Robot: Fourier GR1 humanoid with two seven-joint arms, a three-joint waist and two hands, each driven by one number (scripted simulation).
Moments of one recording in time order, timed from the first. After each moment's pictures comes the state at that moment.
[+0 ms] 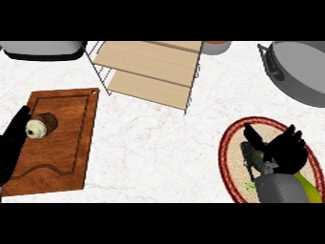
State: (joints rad) left arm 0.01 0.53 -0.06 -1.41 0.31 0.13 0.03; right arm -0.16 -0.02 -0.06 -1.30 1.25 -0.24 1.07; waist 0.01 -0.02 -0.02
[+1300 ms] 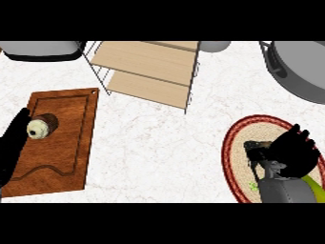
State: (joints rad) left arm 0.02 0.50 -0.01 -1.41 0.30 0.09 0.05; right arm -0.13 0.00 0.00 -1.58 1.31 0.20 1.18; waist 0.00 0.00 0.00
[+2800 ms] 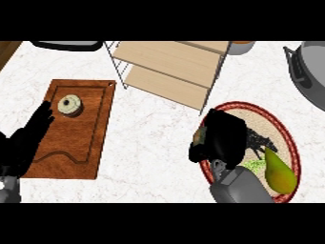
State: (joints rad) left arm -0.04 0.43 -0.04 -1.41 0.23 0.03 0.07; right arm -0.32 0.00 0.44 -1.57 1.28 0.20 0.99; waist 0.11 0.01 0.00
